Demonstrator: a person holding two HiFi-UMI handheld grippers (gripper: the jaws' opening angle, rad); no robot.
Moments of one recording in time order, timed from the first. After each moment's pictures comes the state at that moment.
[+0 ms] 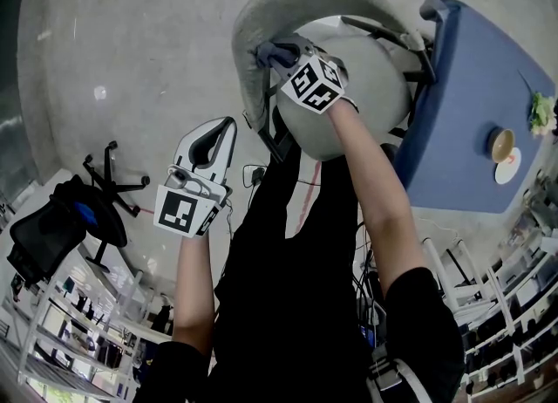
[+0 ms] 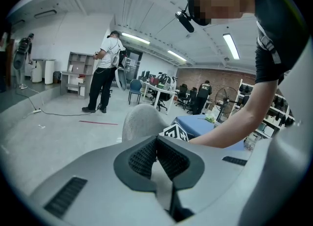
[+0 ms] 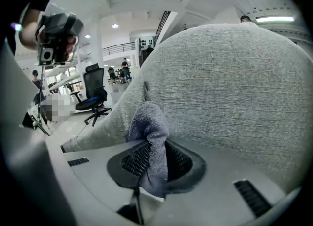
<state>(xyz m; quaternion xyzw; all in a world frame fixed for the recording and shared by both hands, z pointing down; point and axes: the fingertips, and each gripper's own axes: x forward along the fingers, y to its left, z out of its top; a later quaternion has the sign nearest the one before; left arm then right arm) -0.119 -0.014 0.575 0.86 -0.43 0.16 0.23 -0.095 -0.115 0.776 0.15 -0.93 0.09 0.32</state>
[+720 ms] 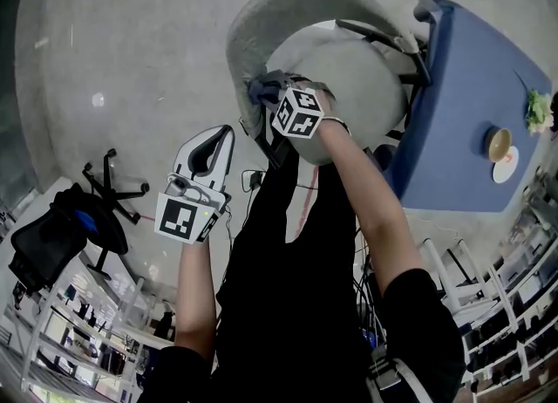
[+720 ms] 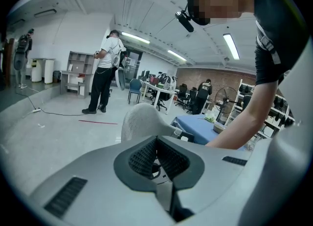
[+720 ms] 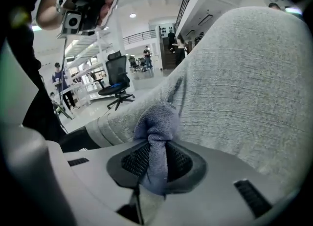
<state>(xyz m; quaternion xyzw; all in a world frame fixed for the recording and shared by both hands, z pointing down) -0.116 -0.014 0.578 0.86 -0.43 0.16 0.23 -0.114 -0.024 0.815 0.02 -0.92 0.07 0.38</state>
